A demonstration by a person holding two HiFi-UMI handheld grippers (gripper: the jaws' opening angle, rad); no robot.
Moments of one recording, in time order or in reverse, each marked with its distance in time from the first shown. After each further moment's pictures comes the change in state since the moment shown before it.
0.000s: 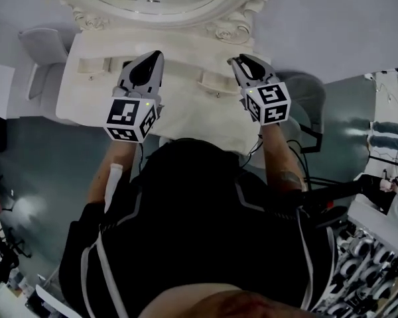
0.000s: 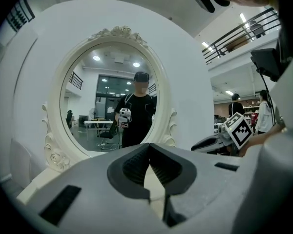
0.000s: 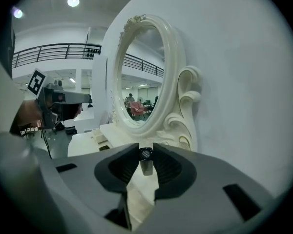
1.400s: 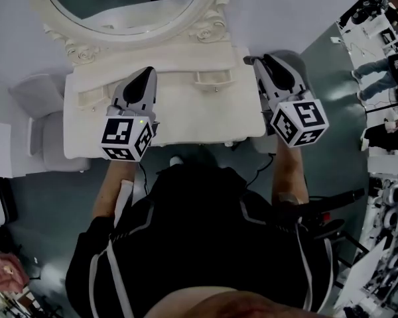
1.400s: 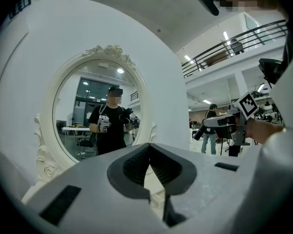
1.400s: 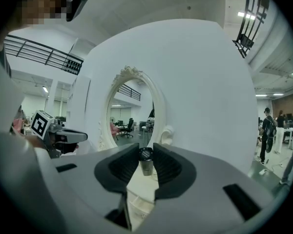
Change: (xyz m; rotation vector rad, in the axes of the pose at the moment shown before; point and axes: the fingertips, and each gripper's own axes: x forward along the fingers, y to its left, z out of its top) left arm -0.086 -0.005 0.031 0.047 -0.096 -0.247; right arm -0.175 0.075 0.097 0.085 -0.273 -0.367
